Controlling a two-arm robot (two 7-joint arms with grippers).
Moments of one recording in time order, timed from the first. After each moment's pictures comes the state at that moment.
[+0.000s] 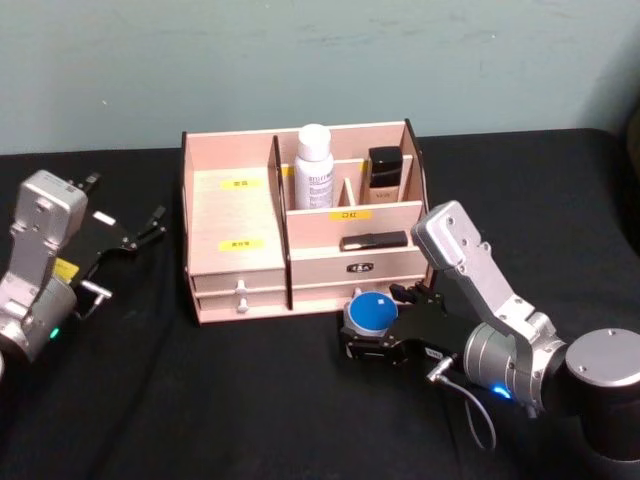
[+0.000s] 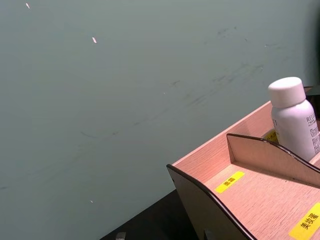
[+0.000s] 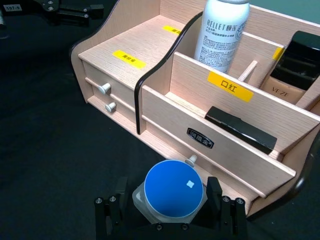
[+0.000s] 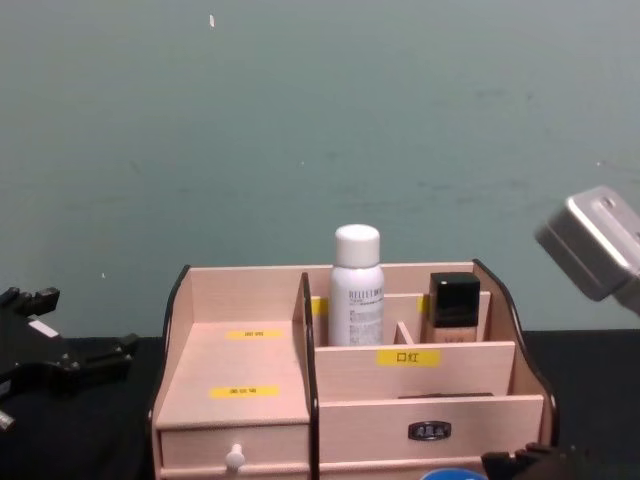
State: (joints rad) left arm -0.20 0.60 0.45 -1.41 -0.25 -0.12 0.03; right arm 0.06 0.39 -0.41 -1.75 0.15 0.53 0.34
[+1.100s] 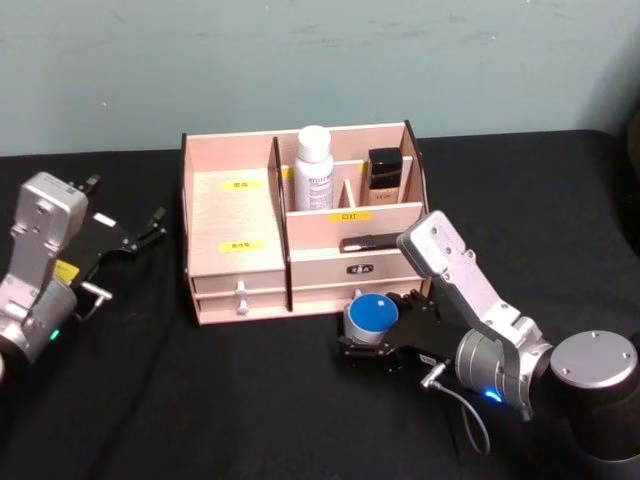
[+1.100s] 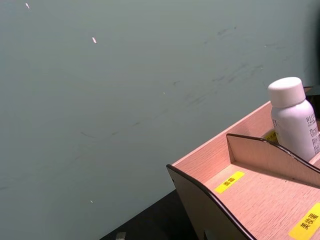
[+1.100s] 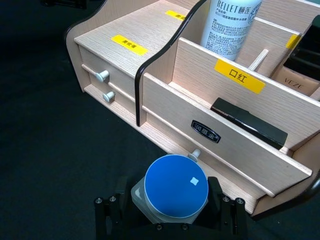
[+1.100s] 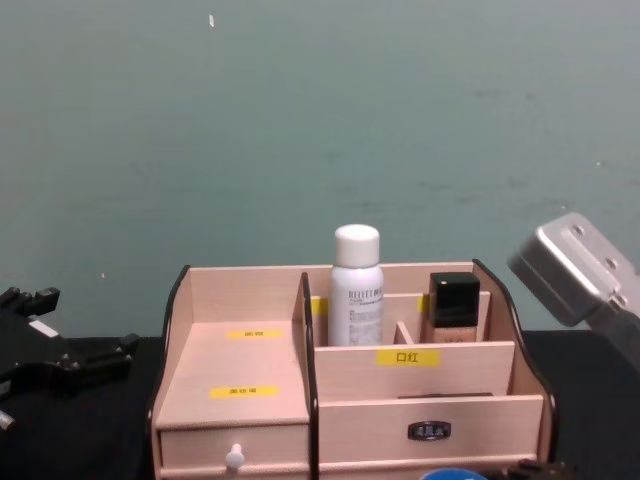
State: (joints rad) left arm -0.20 0.60 0.45 -1.41 -0.25 -0.12 0.03; right arm 0.08 0.36 -0.41 -1.71 0.09 0.54 0.37
